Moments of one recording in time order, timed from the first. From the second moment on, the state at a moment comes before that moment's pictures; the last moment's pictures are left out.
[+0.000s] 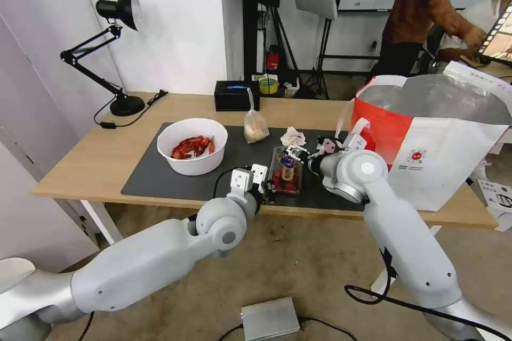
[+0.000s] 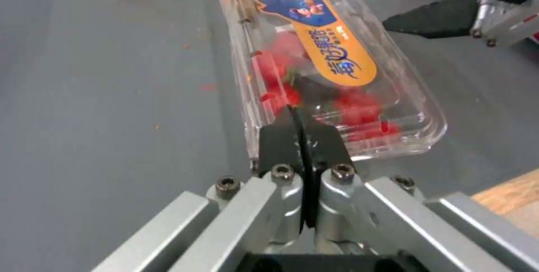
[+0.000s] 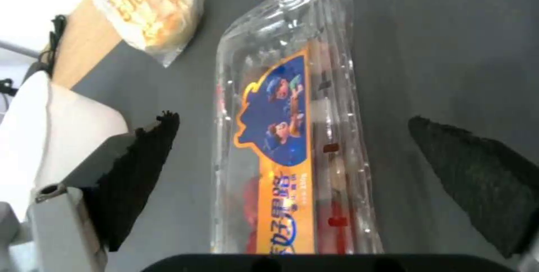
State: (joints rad) left arm 0.40 -0.97 0.59 -1.92 -1.25 0.41 -0.74; right arm -0.63 1.18 0.14 1.76 1.71 -0.53 1.00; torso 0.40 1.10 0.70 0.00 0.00
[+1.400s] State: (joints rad) left arm 0.41 -0.95 0.59 -1.92 -1.25 0.40 -0.74; right arm -0.58 1.24 0.12 1.65 1.71 -0.55 1.05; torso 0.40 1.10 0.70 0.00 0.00
